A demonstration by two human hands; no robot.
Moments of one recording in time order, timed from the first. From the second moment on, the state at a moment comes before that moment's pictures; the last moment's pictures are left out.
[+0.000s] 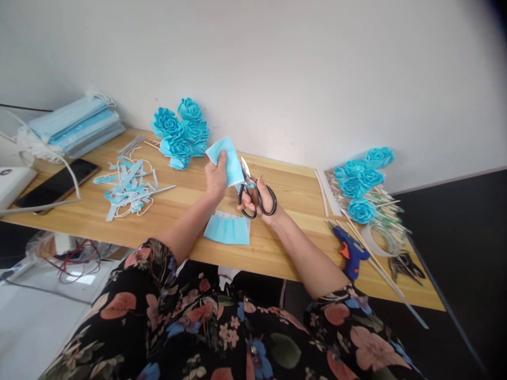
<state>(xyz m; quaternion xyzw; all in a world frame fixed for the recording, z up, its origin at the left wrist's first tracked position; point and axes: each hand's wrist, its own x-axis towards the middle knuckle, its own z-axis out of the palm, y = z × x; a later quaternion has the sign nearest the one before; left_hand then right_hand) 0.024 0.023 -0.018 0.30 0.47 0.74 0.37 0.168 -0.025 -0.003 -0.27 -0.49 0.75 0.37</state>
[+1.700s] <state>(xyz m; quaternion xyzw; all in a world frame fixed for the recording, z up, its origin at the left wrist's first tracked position) 0.030 0.017 -0.011 0.29 0.46 0.71 0.44 0.166 -0.026 0.001 -0.30 -0.48 0.72 0.40</state>
